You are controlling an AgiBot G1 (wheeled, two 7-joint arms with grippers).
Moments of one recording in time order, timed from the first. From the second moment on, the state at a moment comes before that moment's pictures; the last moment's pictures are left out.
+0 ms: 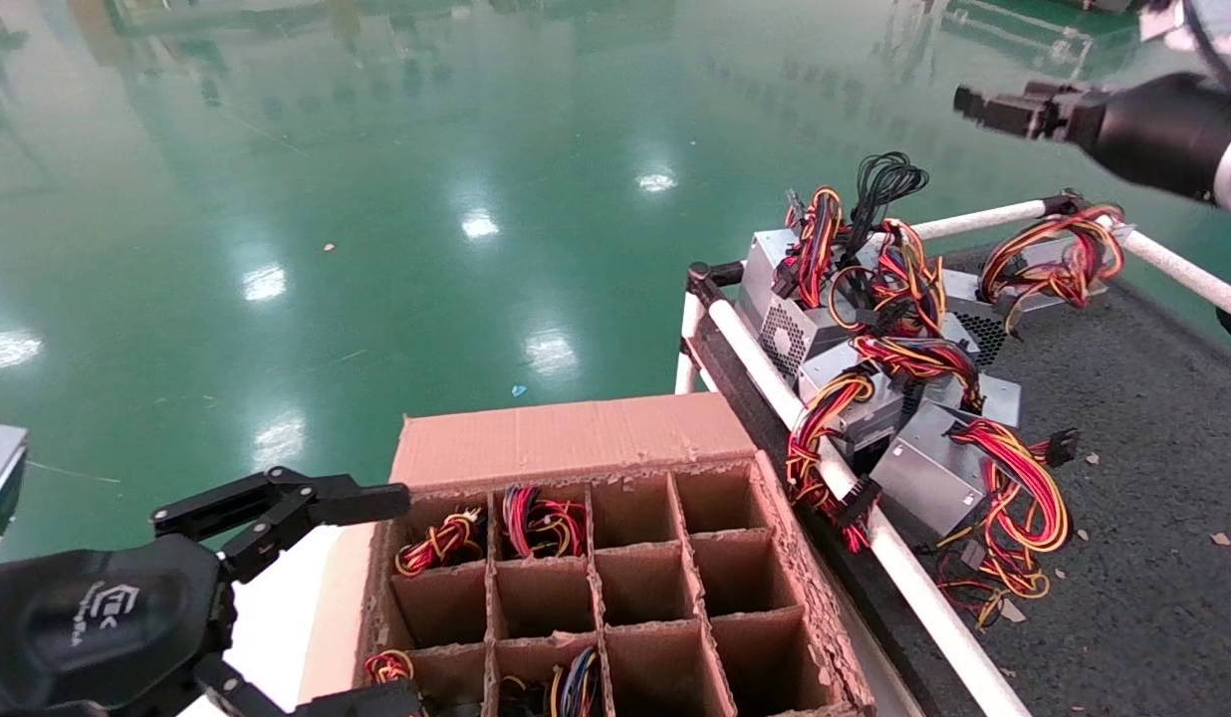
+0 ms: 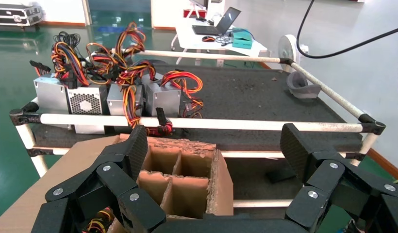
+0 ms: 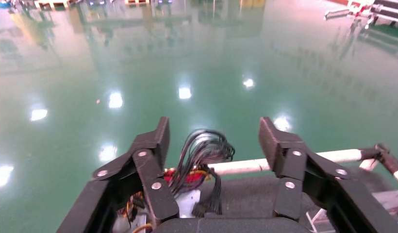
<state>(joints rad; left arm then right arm) -1.08 0.55 0.39 -1.22 0.62 1.41 -0.12 2.01 -1.03 -0.39 0.03 -1.38 -0.76 0.11</state>
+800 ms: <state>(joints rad) -1.08 0.55 0.39 -1.22 0.62 1.41 -0.12 1.68 -0.88 -0.35 0.48 -1.15 -1.03 0.14</state>
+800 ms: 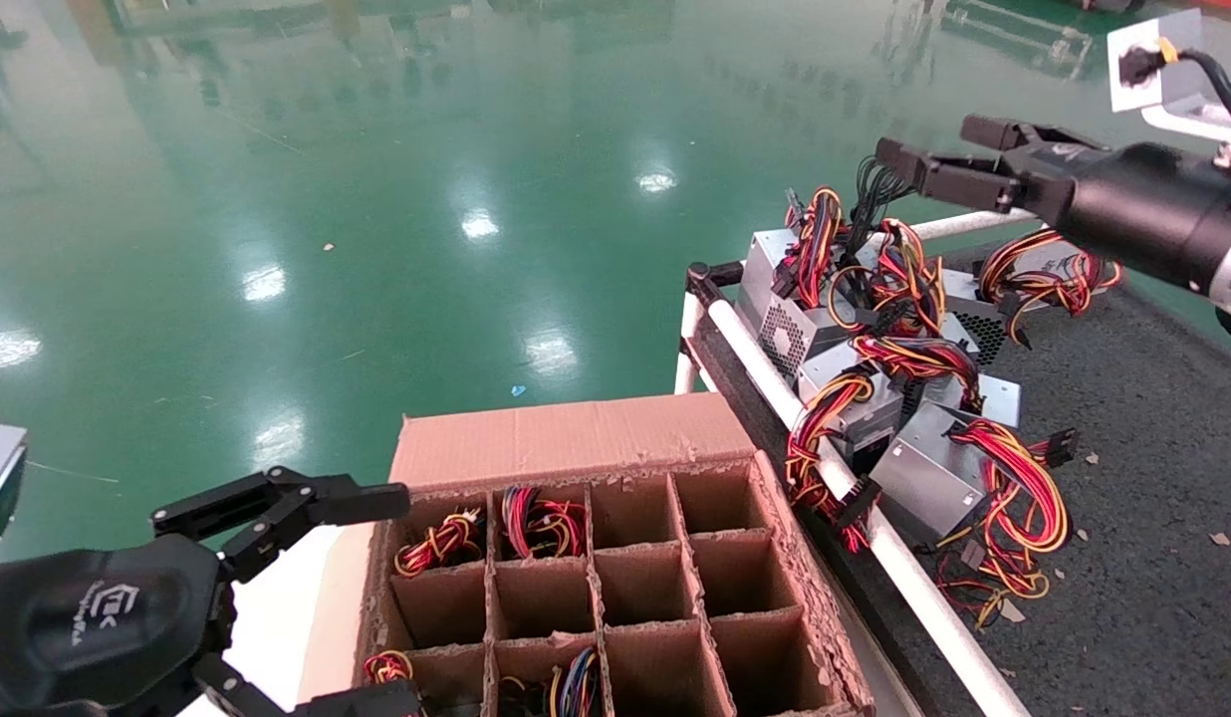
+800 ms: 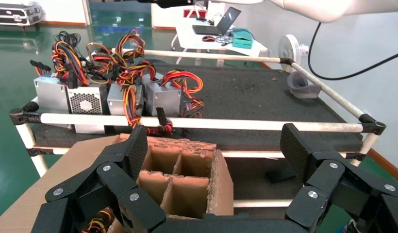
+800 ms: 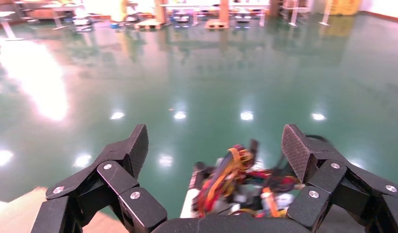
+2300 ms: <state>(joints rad) -1.08 0.55 0.39 -1.22 0.62 1.41 -0.12 1.06 -0.60 -0.28 1.31 -0.72 -1.51 0.19</state>
